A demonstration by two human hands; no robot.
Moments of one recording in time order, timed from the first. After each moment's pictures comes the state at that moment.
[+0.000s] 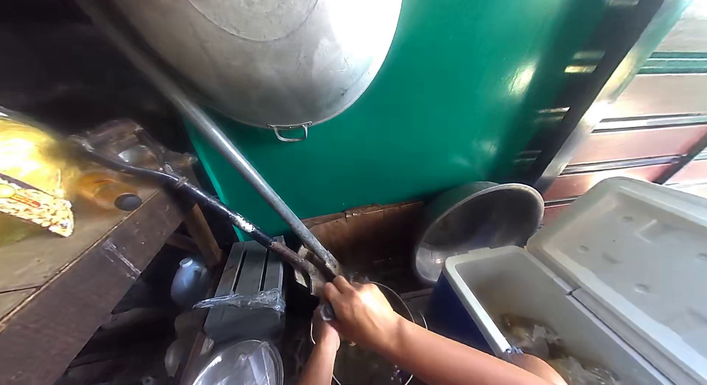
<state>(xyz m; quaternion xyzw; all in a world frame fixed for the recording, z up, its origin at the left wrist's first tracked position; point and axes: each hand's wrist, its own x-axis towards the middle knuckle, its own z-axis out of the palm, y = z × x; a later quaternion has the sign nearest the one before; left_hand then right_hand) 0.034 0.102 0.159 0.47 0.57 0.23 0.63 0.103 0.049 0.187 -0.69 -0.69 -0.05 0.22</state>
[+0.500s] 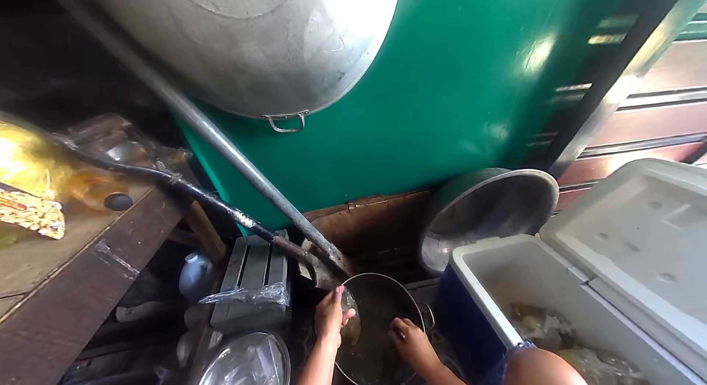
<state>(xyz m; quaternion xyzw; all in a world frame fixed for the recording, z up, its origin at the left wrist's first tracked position) 0.057 0.148 0.032 0.48 0.52 0.21 0.67 0.183 -0.028 -0.061 -0.84 -0.40 0.25 0.26</state>
